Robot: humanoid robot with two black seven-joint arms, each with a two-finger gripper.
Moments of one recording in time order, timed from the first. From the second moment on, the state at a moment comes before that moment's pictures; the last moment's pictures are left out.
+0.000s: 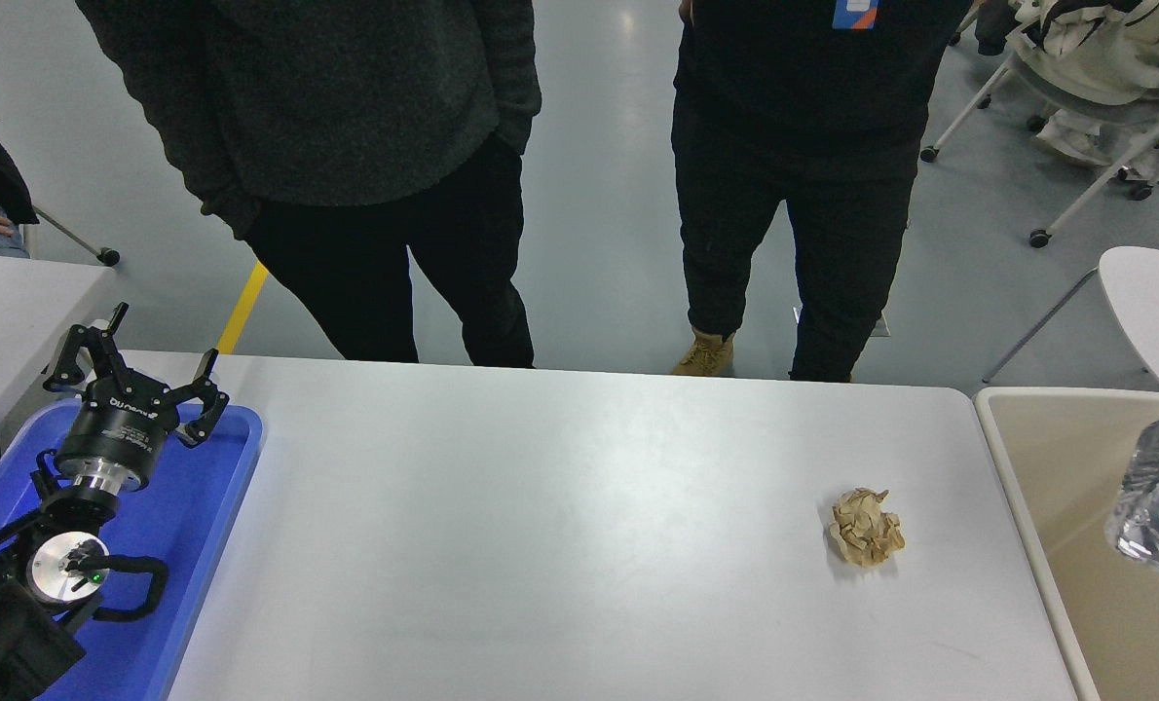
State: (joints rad) left arm -0.55 0.46 -0.60 -0.39 -0.23 -0.70 -0.59; right arm 1.06 -1.74 0.08 1.44 -0.95 0.81 0.09
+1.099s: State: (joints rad) left arm -0.55 0.46 -0.60 -0.39 -0.23 -0.70 -0.59; right arm 1.01 -1.31 -0.09 0.75 -0.80 0.46 0.03
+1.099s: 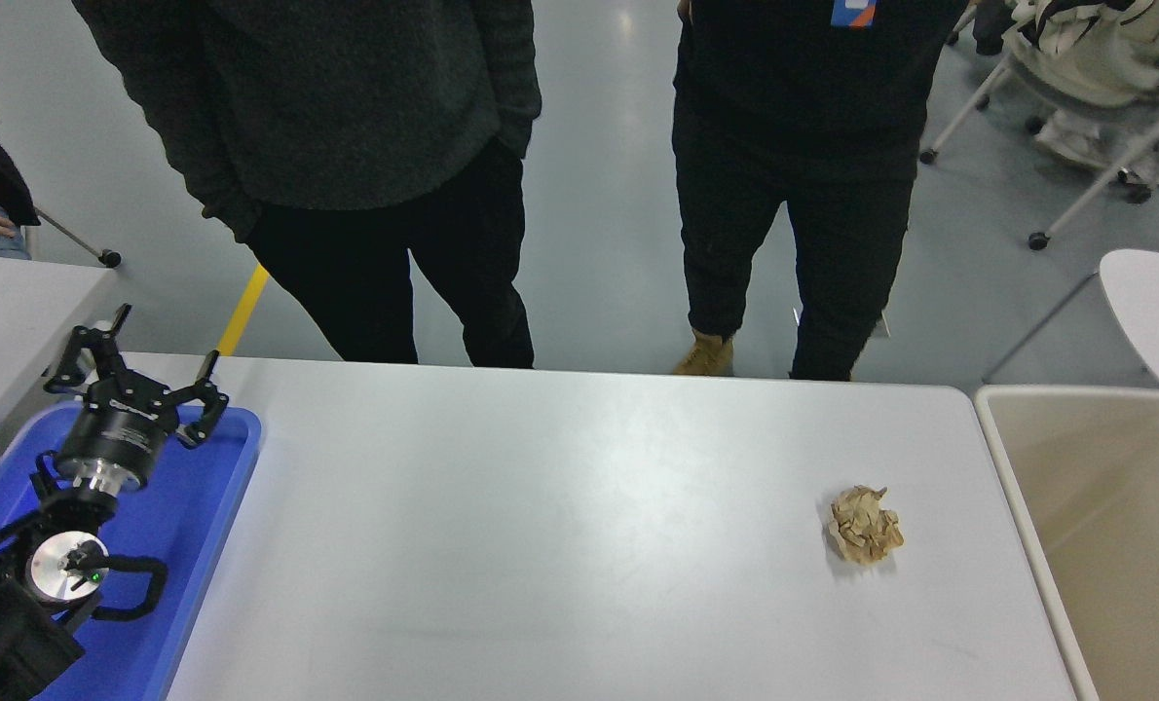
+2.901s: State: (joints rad) left arm -0.55 0.46 -0.60 -0.39 -0.23 -0.70 -0.59; right arm 0.63 -0.40 -0.21 0.08 -0.27 -0.13 -0.16
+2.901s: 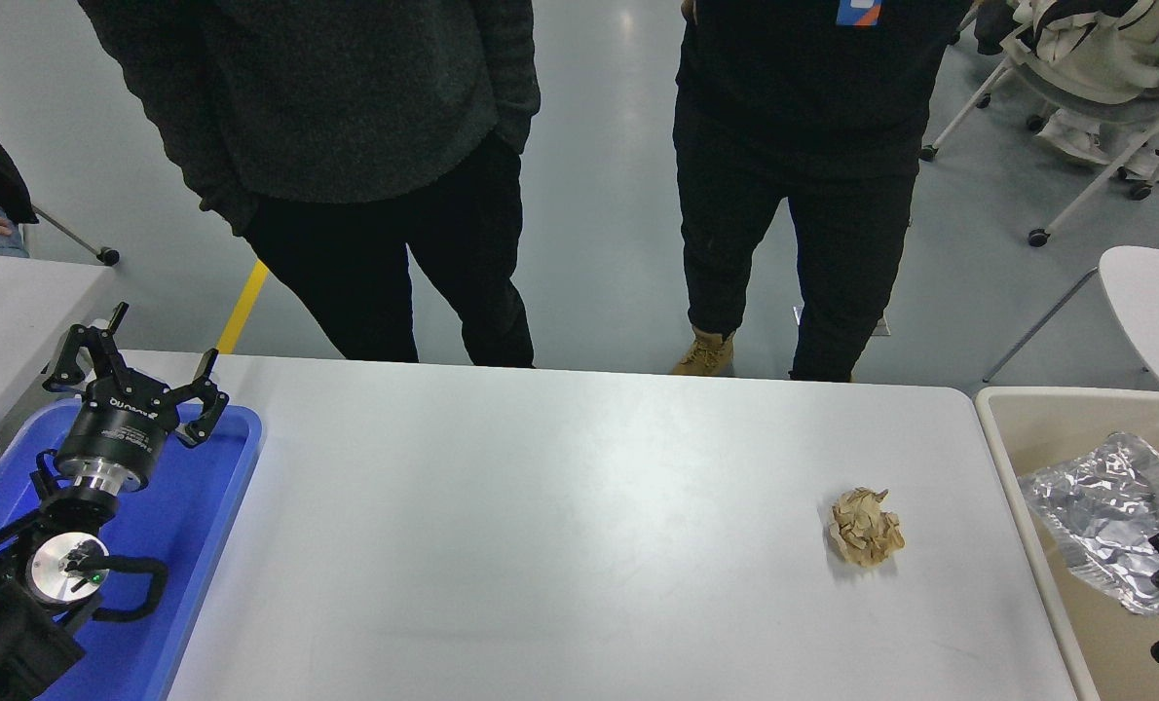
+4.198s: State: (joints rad) left arm -0.55 0.46 -0.60 -0.39 -0.23 -0.70 -0.59; right arm 0.77 -0.60 0.44 0.73 -0.24 -0.13 -0.14
